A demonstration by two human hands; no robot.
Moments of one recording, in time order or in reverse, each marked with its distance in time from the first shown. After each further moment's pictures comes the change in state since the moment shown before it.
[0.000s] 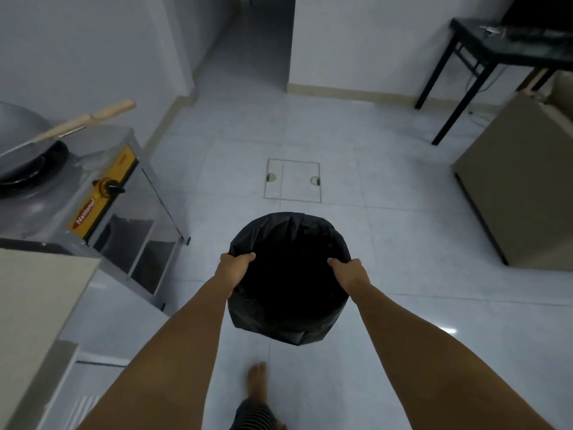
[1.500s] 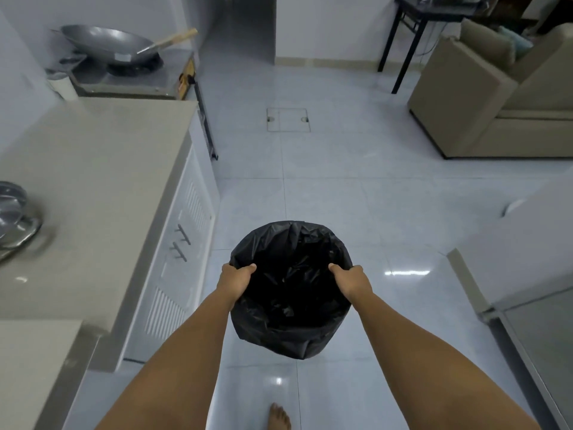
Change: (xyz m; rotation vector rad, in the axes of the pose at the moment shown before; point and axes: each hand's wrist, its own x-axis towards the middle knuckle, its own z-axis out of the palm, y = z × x) left_hand -0.601 -0.618 -0.208 0.088 -0.040 0.035; right_hand -0.693 0.568 0.124 0.056 0.061 0.049
